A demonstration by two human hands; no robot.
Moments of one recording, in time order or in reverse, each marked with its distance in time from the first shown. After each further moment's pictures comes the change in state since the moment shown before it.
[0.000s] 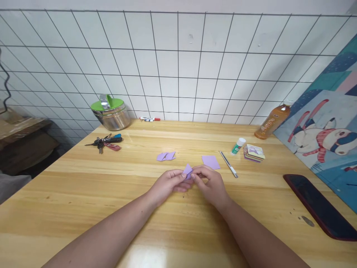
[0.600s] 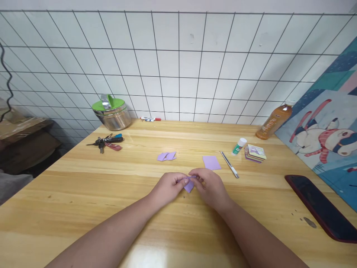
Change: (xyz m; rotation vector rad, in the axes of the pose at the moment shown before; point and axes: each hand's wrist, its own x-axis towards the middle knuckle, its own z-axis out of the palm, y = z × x) left_hand 0.001 -0.002 -0.002 0.630 0.033 0.261; right_hand -0.002 -0.001 -0.002 -0.225 -0.101 -0.054
